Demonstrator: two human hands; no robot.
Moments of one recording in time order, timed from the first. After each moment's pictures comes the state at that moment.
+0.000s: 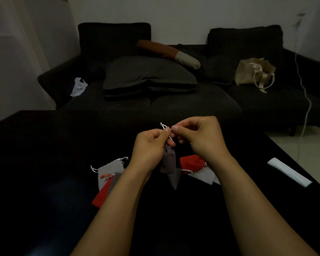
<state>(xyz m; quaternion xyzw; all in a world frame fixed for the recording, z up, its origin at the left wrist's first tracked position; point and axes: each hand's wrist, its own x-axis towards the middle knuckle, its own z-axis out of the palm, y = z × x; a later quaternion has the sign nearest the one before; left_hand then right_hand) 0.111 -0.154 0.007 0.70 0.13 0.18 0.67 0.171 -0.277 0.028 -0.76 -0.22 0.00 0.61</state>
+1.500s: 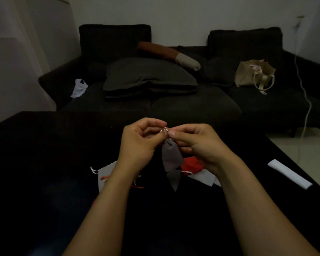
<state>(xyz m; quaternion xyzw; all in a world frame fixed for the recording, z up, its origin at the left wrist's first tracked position) 0.102 -0.132 0.015 0.70 0.02 0.29 0.65 0.162 -0.279 0.032 -0.63 -0.20 0.22 0.72</state>
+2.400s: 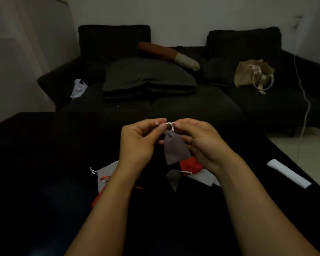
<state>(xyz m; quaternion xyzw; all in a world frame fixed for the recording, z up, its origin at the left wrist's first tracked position) 0.100 -0.142 0.022 0.66 0.04 0.30 0.69 0.168 -0.279 0.035 -0.61 -0.19 0.22 0.74</state>
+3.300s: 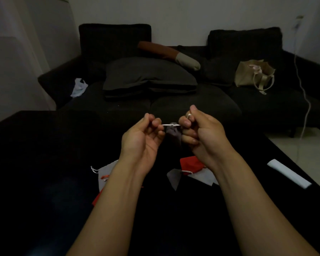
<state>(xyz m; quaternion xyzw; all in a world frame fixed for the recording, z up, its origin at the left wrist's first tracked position) 0.108 -0.142 0.034 0.35 0.09 0.16 0.92 0.167 -0.272 0.043 -0.47 -0.16 0.21 0.84</state>
